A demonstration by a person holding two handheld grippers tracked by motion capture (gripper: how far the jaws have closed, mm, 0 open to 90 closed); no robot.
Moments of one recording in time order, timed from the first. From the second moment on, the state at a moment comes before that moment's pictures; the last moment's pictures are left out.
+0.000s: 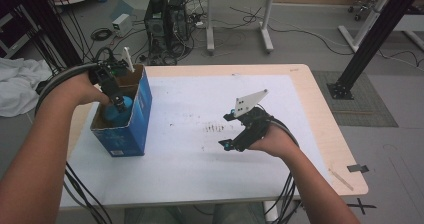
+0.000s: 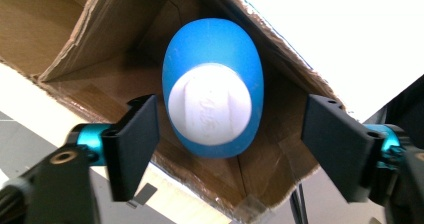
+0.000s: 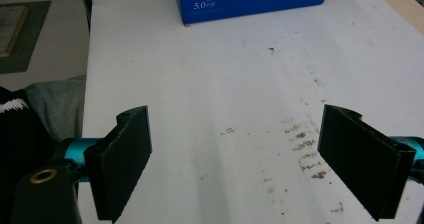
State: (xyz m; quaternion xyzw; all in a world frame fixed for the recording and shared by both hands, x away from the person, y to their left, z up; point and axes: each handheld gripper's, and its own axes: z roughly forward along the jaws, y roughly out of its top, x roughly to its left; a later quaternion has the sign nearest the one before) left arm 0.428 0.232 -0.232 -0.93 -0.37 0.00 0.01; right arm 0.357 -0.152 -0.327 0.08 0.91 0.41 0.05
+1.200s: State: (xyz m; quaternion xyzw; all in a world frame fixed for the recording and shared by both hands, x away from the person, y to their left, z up) left arm 0.409 0.190 -0.179 -0.96 -0.27 -0.01 0.00; right arm 0.375 -0.178 -0.260 0.10 0.94 0.33 0.06
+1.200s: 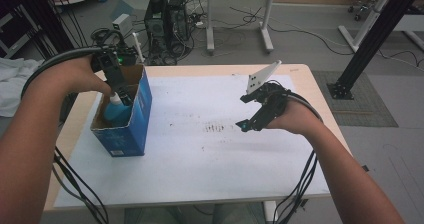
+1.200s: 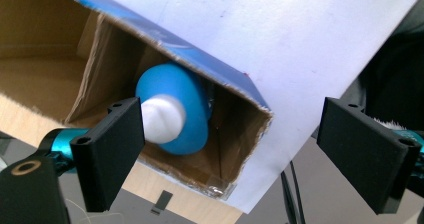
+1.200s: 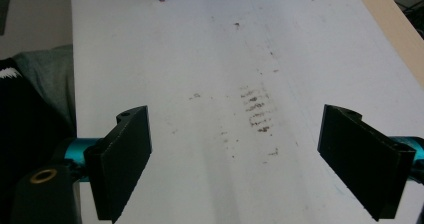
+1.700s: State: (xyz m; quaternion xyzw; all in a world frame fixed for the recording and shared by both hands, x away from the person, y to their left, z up) left arm 0.409 0.133 -0.181 -0.99 -0.17 -0.01 0.01; right arm 0.392 -0.173 -0.253 0.08 0.97 0.24 0.03
